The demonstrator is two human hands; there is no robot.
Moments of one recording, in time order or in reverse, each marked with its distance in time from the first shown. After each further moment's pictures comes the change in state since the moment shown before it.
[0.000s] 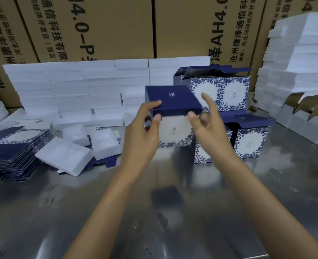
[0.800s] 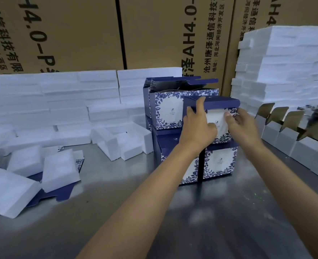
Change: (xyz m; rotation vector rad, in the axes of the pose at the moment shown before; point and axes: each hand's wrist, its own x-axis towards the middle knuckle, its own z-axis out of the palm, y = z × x) left_hand 0.088 0.028 0.236 0.254 -0.479 -0.118; right_hand 0.102 0.066 -0.179 -0.362 0.304 0.147
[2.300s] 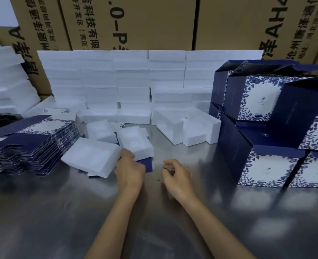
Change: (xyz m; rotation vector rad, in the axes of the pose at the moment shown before) left_hand -0.169 -0.277 -0.162 0.185 0.587 -0.733; right_hand -0.219 -0.026 0.301 -0.113 -0.611 0.104
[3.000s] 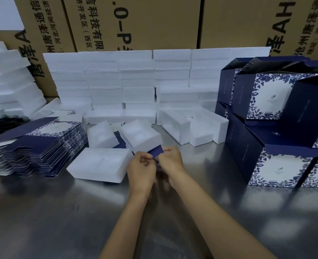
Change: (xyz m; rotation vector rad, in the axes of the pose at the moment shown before) left_hand -0.004 -0.002 0.006 -0.450 -0.022 -0.028; right_hand 0.041 -0.051 0.031 0.540 -0.031 0.286
